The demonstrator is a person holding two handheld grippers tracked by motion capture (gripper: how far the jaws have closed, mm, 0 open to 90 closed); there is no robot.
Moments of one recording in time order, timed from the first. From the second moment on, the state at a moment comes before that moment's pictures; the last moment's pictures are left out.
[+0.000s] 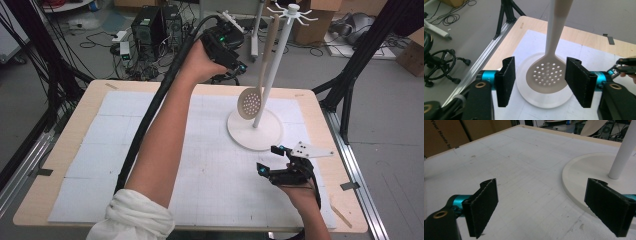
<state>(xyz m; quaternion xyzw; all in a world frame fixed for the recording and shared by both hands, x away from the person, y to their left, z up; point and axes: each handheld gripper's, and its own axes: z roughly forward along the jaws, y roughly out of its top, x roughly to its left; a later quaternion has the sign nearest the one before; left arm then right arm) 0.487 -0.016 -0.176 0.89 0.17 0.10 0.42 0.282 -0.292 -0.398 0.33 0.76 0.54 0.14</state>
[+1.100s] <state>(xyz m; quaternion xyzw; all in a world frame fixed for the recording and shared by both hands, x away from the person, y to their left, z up) 0.415 0.099 -0.215 0.84 0.17 0.11 0.50 0.288 -0.275 -0.401 0.32 0.78 0.53 0.14</state>
